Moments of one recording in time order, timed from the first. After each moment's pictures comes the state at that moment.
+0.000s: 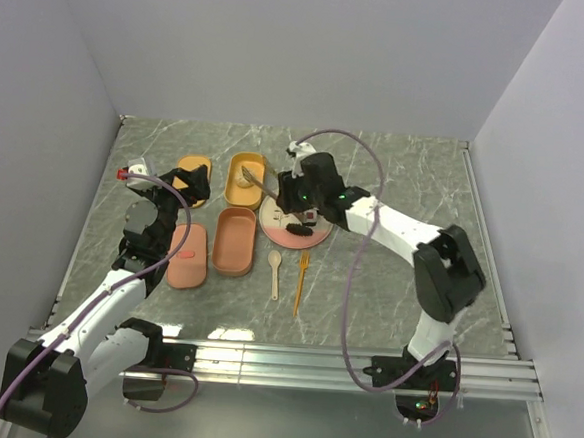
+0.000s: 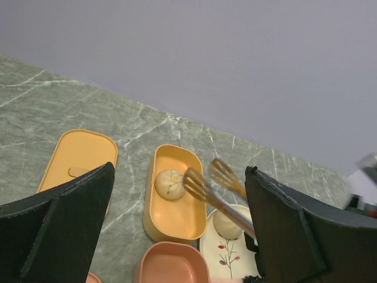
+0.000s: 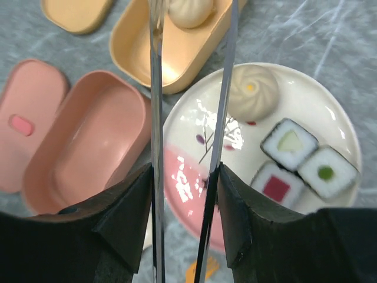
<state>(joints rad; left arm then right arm) -0.24 0.91 0.46 0.57 -0.23 -0.44 0.66 1.82 1.32 -0.12 -0.09 0.21</state>
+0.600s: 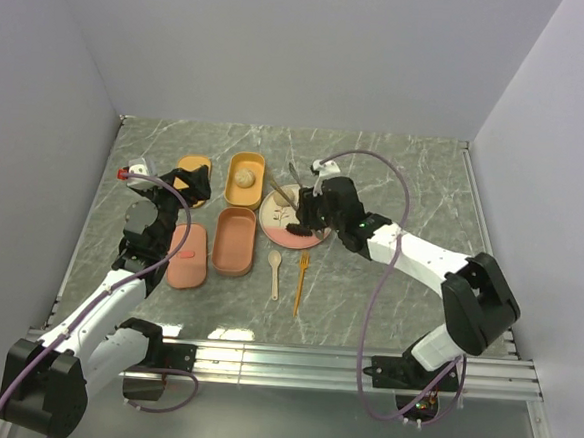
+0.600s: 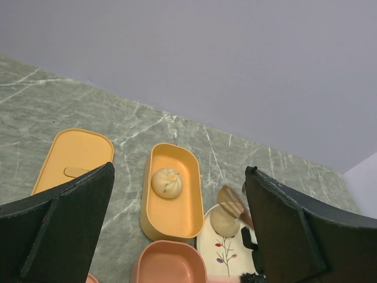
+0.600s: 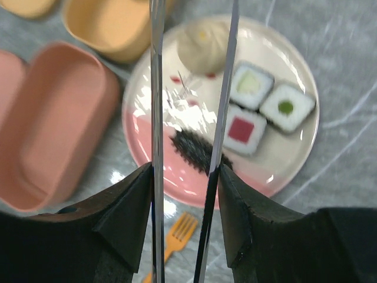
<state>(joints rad) -0.24 0.91 0.46 0.57 -0.22 -0.45 0.67 1.53 0.99 0.01 0.07 0.25</state>
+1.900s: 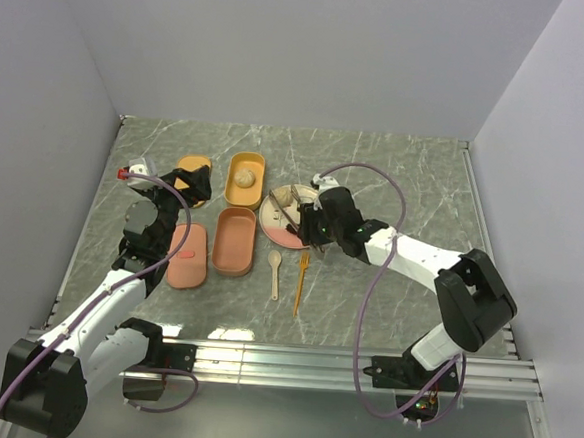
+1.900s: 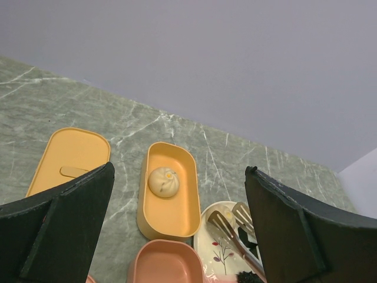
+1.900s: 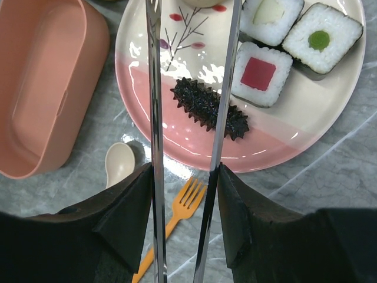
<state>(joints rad) -0.24 0.91 0.46 0.57 -0.21 -0.46 0.67 1.56 0.92 -0.06 0.00 0.33</state>
